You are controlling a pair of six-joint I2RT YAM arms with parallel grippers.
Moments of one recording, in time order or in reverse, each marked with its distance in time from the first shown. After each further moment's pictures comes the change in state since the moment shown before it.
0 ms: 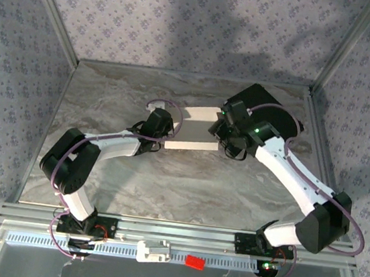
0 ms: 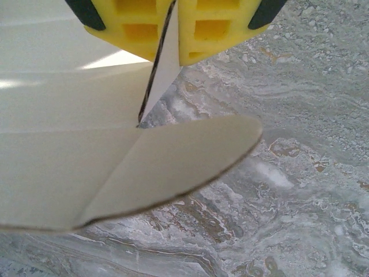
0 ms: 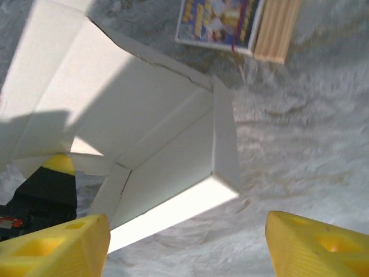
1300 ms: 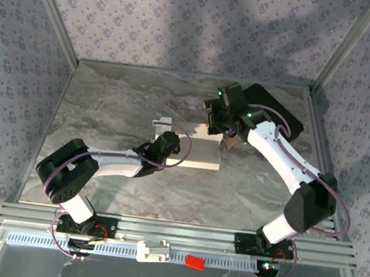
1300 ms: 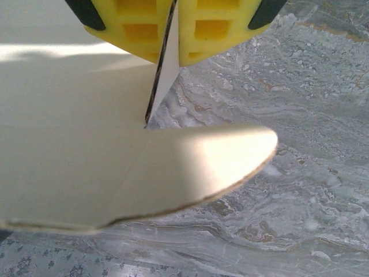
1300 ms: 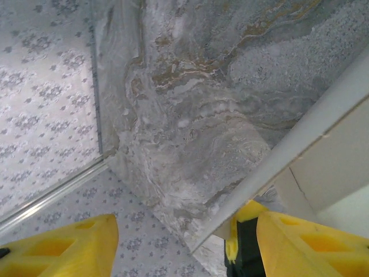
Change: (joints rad) left arm -0.223 -0.074 -0.174 0.192 -0.337 0.062; right arm -0.047 0.198 0.209 0.178 -0.137 0.525
